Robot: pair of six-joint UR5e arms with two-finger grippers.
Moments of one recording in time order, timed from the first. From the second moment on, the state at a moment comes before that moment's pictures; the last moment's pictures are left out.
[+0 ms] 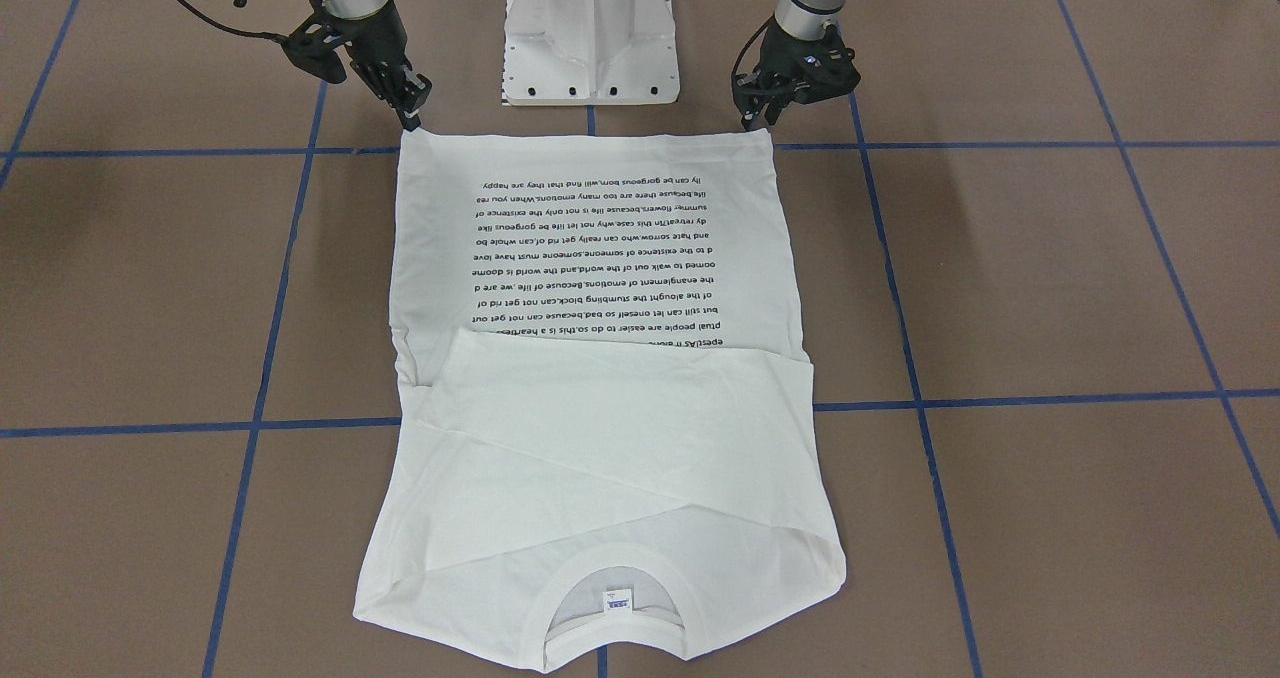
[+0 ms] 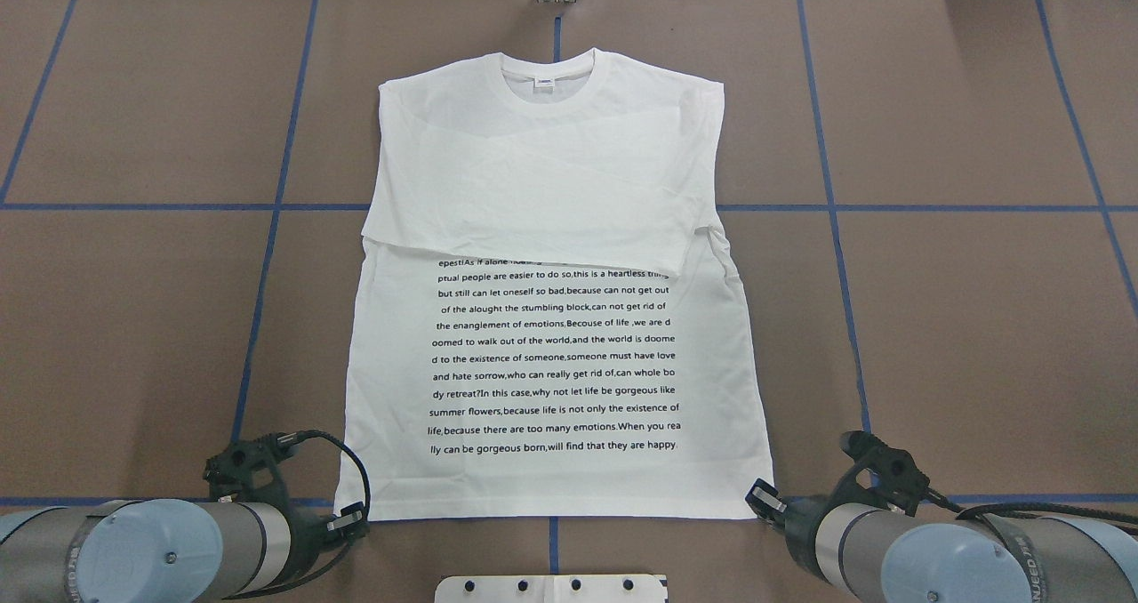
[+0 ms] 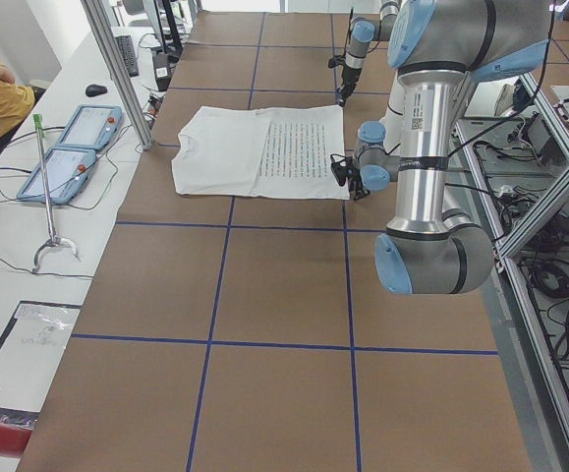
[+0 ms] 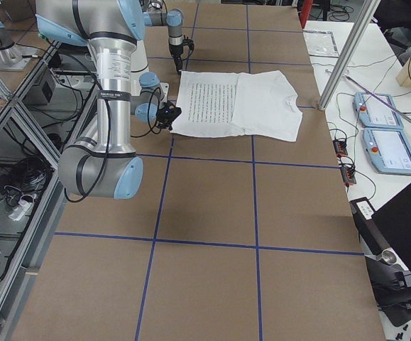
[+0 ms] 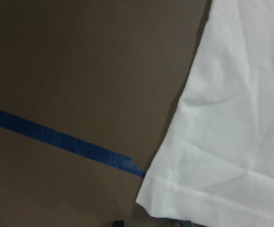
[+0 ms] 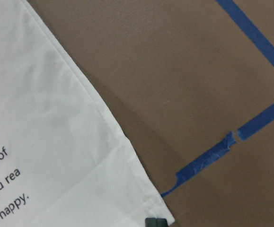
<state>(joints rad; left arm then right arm) -0.10 -1.60 -2.06 -1.97 -1.60 -1.89 0.04 -1.61 2.16 -1.25 1.44 2.20</state>
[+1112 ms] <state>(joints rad) -0.11 -1.60 -2.06 -1.96 -1.59 -1.88 0.04 -1.62 2.17 -1.25 1.44 2.20</state>
